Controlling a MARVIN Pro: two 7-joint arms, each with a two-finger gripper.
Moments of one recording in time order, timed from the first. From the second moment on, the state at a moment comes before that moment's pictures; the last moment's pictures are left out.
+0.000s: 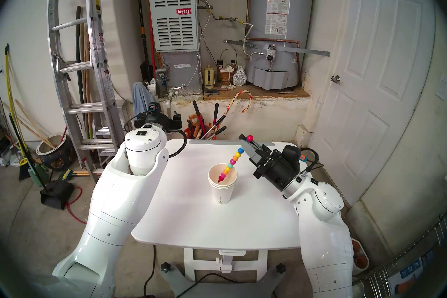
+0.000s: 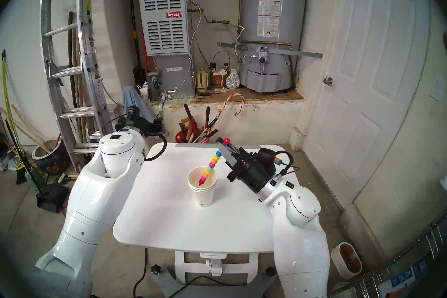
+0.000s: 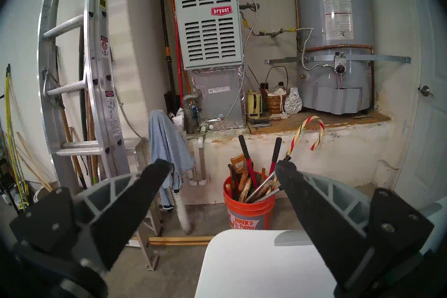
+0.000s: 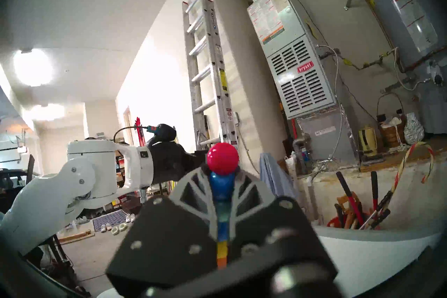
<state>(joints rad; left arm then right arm) 1.34 -1.26 -1.37 -1.80 -0.34 0.54 0.40 -1.66 -1.61 1.65 -1.83 0.38 0.16 0.93</state>
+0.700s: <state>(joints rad) 1.34 -1.26 -1.37 -1.80 -0.34 0.54 0.40 -1.52 -1.57 1.63 -1.96 0.25 0.24 0.83</state>
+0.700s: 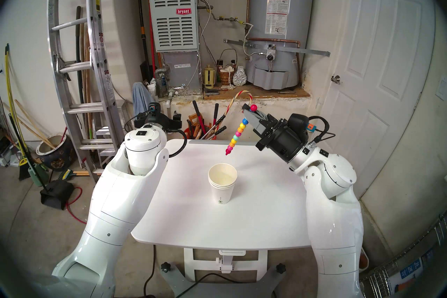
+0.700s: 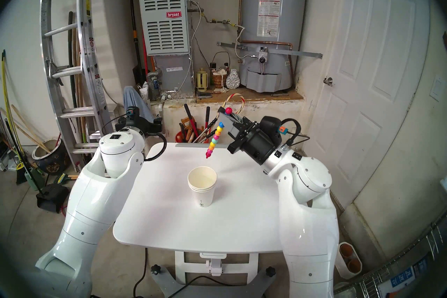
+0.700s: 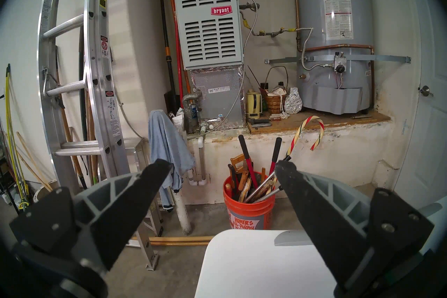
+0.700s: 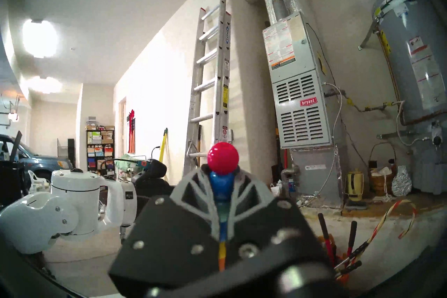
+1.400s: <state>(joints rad) 1.34 -1.26 -1.37 -1.80 -0.34 0.54 0.40 -1.40 -1.61 1.48 -1.98 0.07 0.32 0.67</state>
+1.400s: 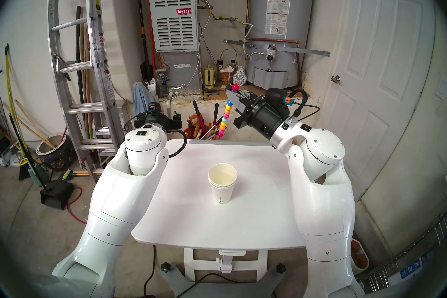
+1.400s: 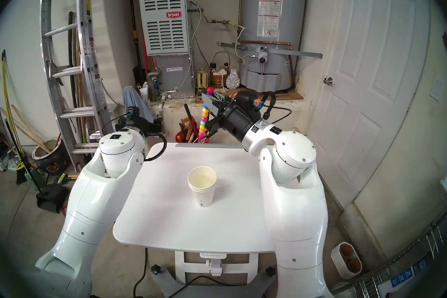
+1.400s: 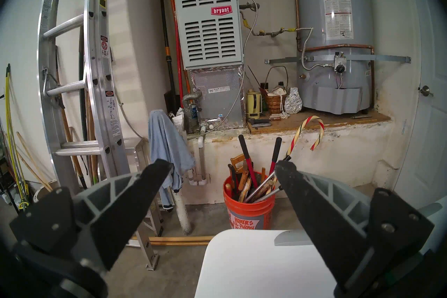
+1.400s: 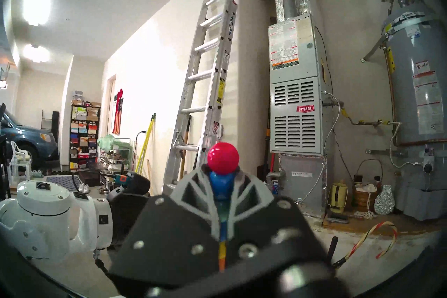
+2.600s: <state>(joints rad) 1.34 -1.23 -1.39 -1.81 -0.39 0.53 0.32 -1.31 -1.65 1.39 -1.82 -0.05 0.25 0.57</state>
